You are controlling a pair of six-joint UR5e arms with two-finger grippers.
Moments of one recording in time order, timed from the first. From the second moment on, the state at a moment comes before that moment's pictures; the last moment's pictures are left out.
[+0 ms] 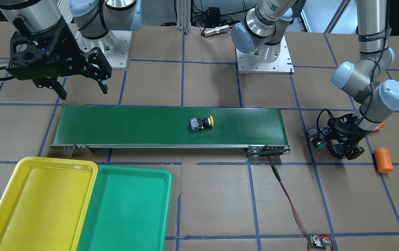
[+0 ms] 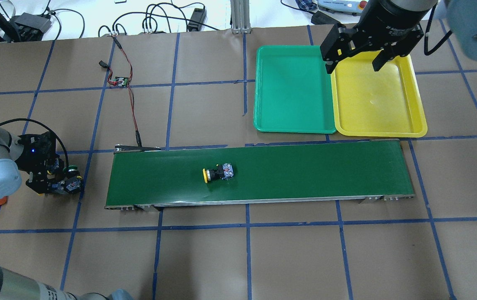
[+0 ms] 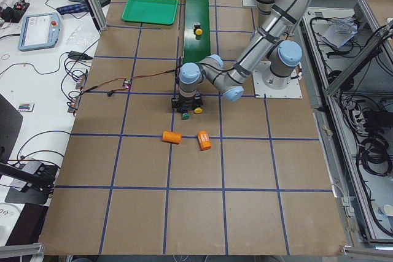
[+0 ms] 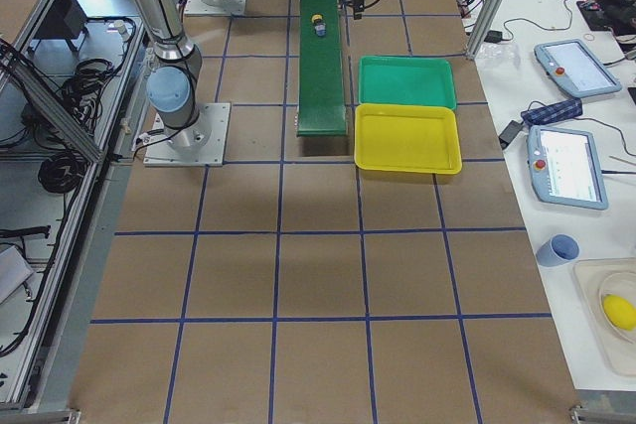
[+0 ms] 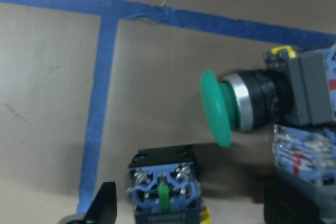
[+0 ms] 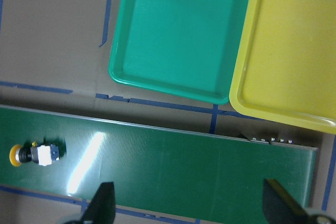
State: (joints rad) left arm -0.91 -1.93 -2.09 -0.63 1.50 2.05; right arm 1.57 -1.55 1.51 -1.63 -1.45 -0.19
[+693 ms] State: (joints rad) left arm -0.91 -1.75 -2.06 -0.79 1.49 2.00; right arm 1.57 -1.57 1.60 -1.63 -1.57 -0.75
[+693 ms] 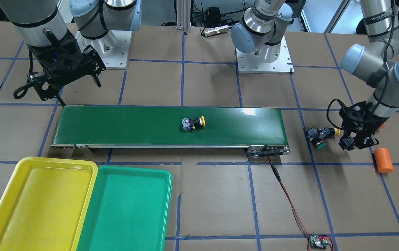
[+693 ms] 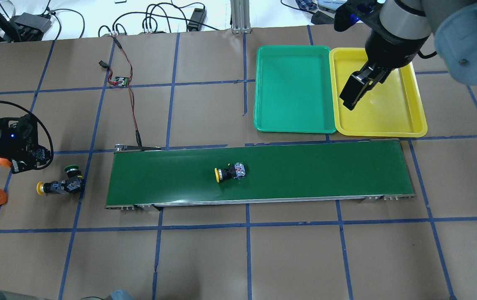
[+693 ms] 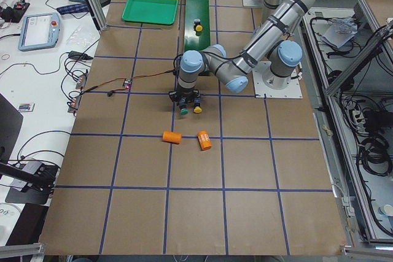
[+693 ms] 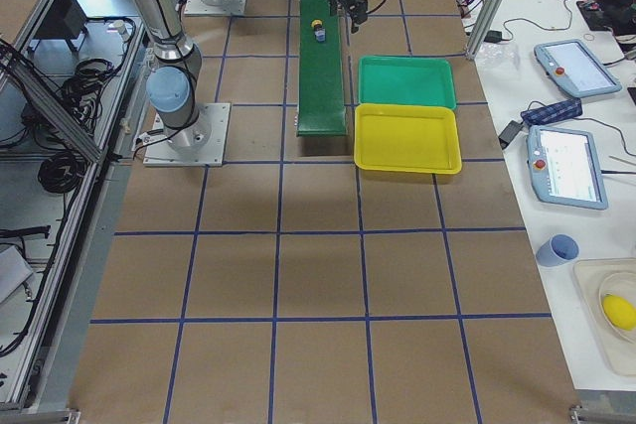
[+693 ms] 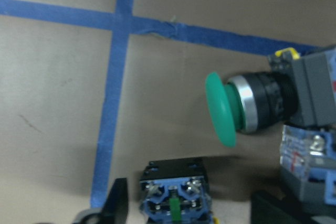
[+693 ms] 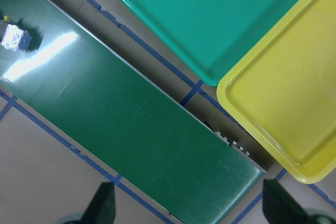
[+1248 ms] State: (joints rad) left arm -1.18 -1.49 -2.09 -1.02 1.48 1.79; right arm 1.56 -1.57 1.65 -1.64 -1.59 -1.06
